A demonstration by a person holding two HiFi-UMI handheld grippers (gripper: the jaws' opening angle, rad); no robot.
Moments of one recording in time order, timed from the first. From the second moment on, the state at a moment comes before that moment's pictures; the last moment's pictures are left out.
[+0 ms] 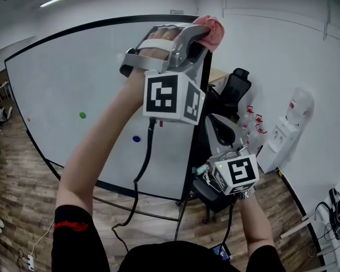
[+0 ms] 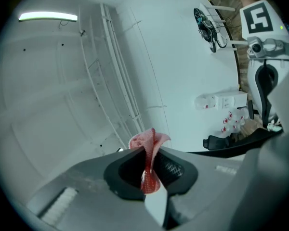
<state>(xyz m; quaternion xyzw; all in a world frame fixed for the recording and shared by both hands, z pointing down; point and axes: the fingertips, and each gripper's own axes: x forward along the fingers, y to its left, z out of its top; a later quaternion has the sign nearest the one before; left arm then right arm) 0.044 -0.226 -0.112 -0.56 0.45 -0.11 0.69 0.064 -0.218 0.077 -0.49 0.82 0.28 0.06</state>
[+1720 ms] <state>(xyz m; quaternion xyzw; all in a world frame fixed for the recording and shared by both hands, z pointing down) 0.062 -0.291 -0.105 -0.53 0.47 -0.21 0.68 0.098 -0.226 0.092 -0.51 0.82 0.25 0.07</state>
